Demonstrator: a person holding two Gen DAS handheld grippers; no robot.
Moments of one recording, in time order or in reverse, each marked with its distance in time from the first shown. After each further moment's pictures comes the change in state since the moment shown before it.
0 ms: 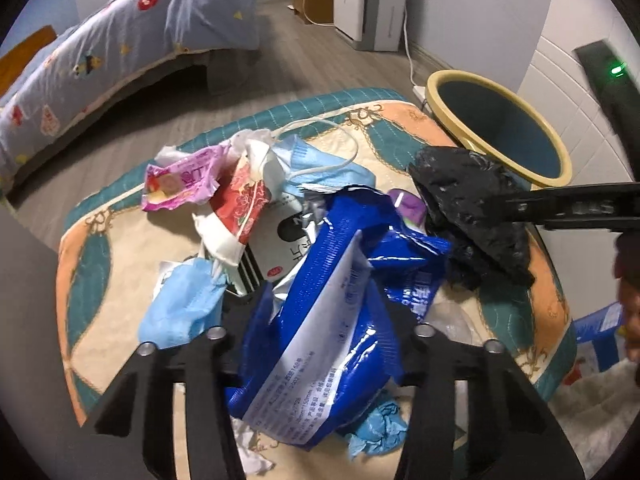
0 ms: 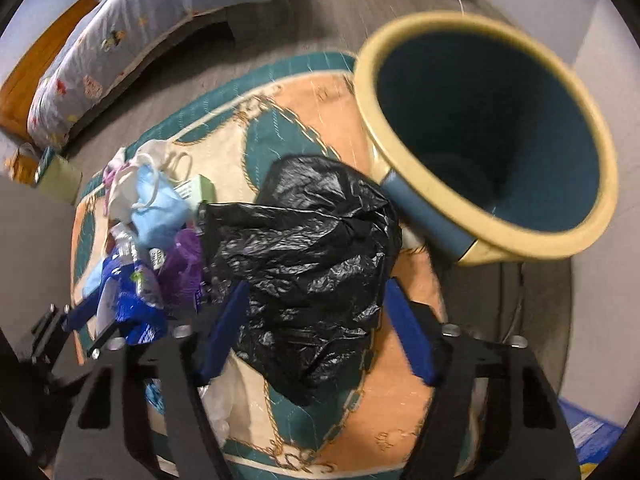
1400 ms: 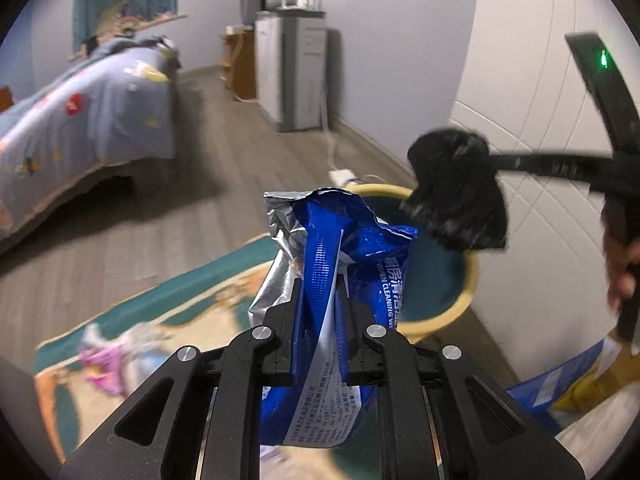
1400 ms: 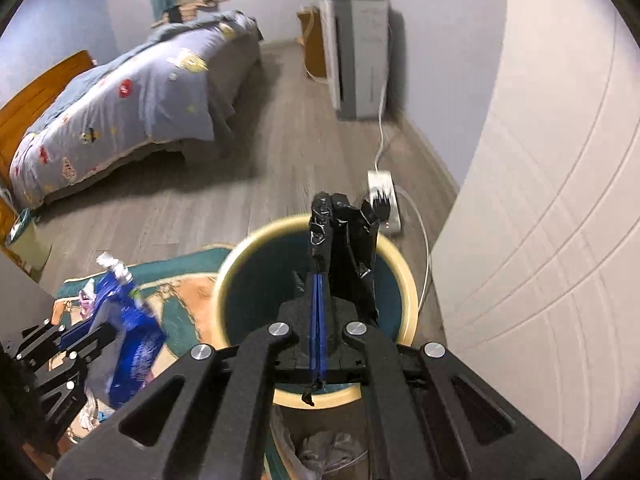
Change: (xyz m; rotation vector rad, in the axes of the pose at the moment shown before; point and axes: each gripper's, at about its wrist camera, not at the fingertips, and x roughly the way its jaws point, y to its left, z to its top) left arm -0.032 -0.117 0.138 0.125 -0.223 -0.203; right arm -0.151 -0.121 0.084 -0.031 -0.377 -0.192
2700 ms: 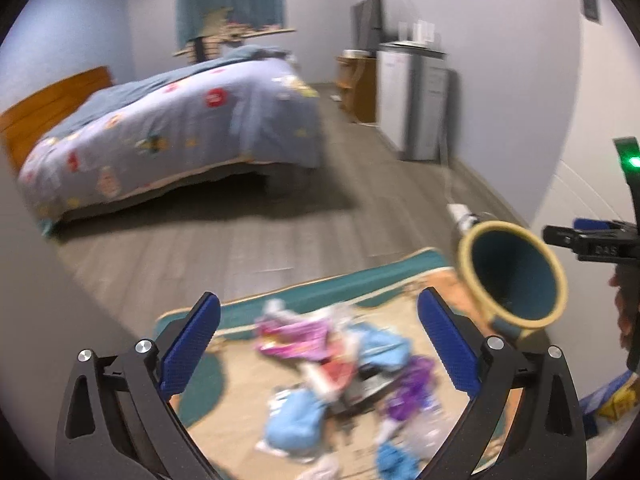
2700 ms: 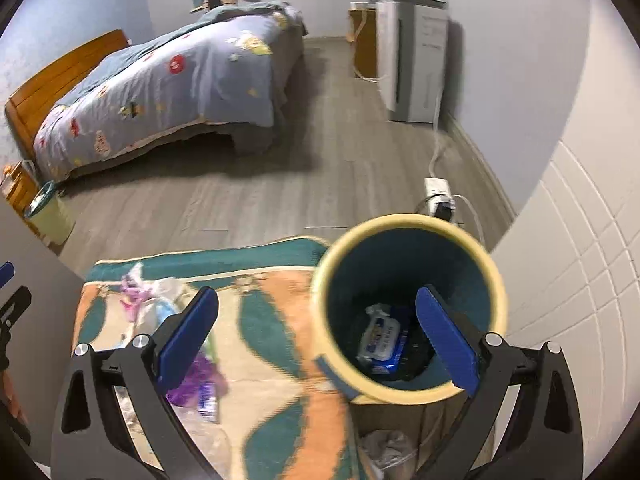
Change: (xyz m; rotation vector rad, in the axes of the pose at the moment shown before) left arm -0.146 0.158 -0.043 -0.190 -0.096 0.381; right arm -0.018 0.148 -0.009 -0.124 -0.020 0.104
